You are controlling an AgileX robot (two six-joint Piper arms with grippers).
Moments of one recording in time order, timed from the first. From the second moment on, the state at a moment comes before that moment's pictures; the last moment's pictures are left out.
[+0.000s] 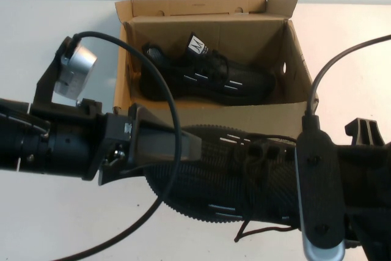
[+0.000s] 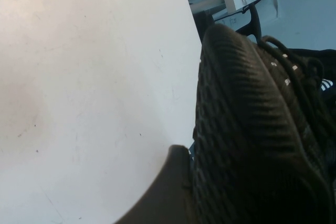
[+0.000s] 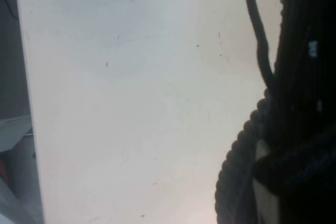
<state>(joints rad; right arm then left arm) 0.90 1.14 -1.14 -0.01 1.26 -0.61 -0.30 1.20 -0.84 -1.25 1.11 0.61</state>
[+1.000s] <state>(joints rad) 0.90 1.13 -1.14 -0.02 1.28 -0.60 -0.30 1.24 -0.84 -1.23 1.13 0.63</state>
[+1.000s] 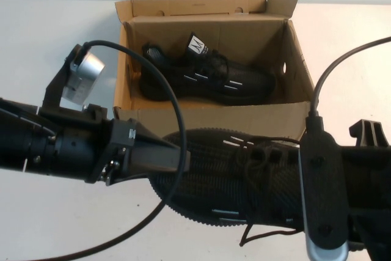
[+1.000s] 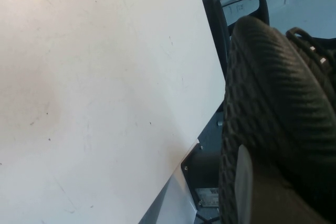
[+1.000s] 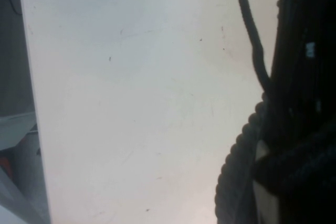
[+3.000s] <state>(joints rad) 0.36 1.08 -1.26 0.51 1.14 0.16 -0.30 1.25 -0.84 -1.37 0.87 0.84</state>
